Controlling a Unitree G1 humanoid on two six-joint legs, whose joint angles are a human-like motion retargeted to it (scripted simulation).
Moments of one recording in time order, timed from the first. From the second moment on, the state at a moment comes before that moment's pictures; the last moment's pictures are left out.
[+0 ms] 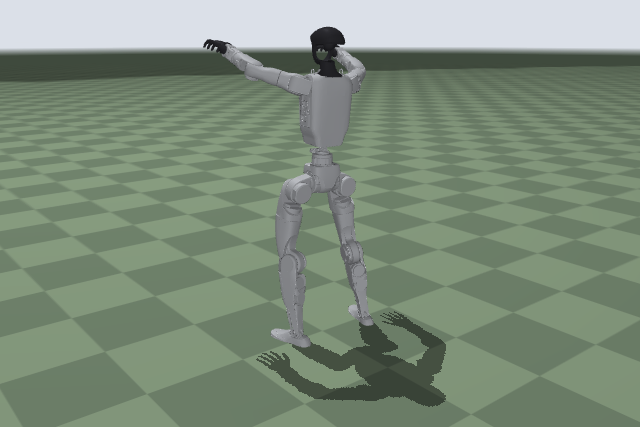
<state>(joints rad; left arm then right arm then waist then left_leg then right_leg) -1.64 1.10 -1.27 0.87 0.19 -0.17 -0.05 -1.54 -1.18 1.09 0.84 -0.03 -0.07 0.11 0.00 0.00 -0.05 0.01 0.15 0.26 0.23 -0.30 -0.14 0.10 -0.22 -0.29 0.07 -0.28 0.14</state>
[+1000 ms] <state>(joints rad) -1.83 1.13 -1.40 0.86 -0.03 -0.08 0.19 -1.77 -1.01 1.25 0.89 -0.01 0.03 -0.16 -0.05 0.02 0.52 -1.23 0.29 0.03 1.70 -0.67 -0.10 -1.16 -0.37 -0.03 1.65 -0.82 -0.02</state>
